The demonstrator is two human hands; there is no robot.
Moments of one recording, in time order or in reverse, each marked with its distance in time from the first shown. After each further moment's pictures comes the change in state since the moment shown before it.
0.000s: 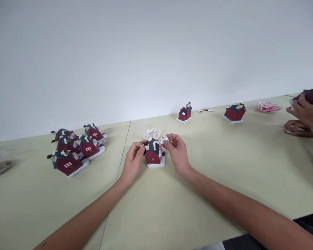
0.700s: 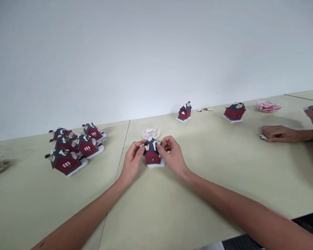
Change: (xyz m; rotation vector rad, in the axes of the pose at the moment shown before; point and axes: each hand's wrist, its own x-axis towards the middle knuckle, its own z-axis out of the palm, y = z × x) left_hand -0.001 0.004 0.001 0.003 -0.013 0.001; right_hand -0.010 -0.005 0.003 -0.343 -0.157 -0.114
